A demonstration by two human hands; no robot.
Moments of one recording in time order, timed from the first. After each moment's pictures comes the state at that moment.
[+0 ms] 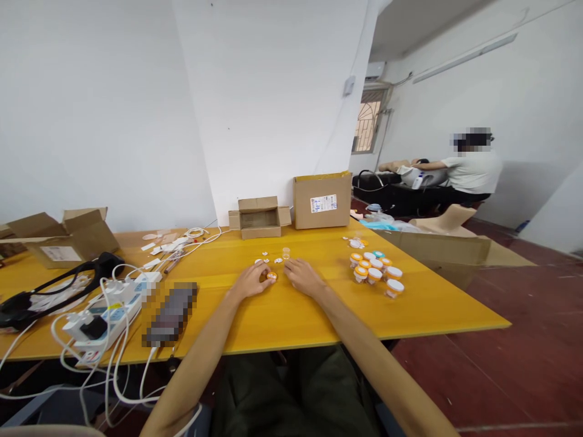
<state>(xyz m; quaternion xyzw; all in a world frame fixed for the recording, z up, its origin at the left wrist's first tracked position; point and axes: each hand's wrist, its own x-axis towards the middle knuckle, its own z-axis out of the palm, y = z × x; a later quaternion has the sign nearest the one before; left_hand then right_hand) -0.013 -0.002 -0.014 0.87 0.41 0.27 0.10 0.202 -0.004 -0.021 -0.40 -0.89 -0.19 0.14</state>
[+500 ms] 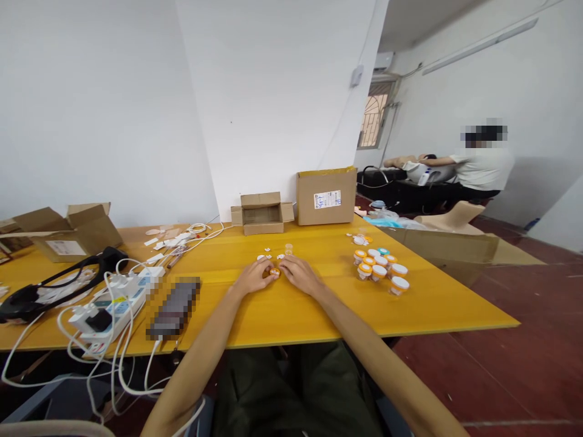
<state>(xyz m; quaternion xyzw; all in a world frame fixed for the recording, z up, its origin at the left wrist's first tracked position) -0.011 -0.004 -0.012 0.88 0.39 0.27 0.11 0.189 -0.004 -0.025 -0.38 -0.87 -0.04 0.32</state>
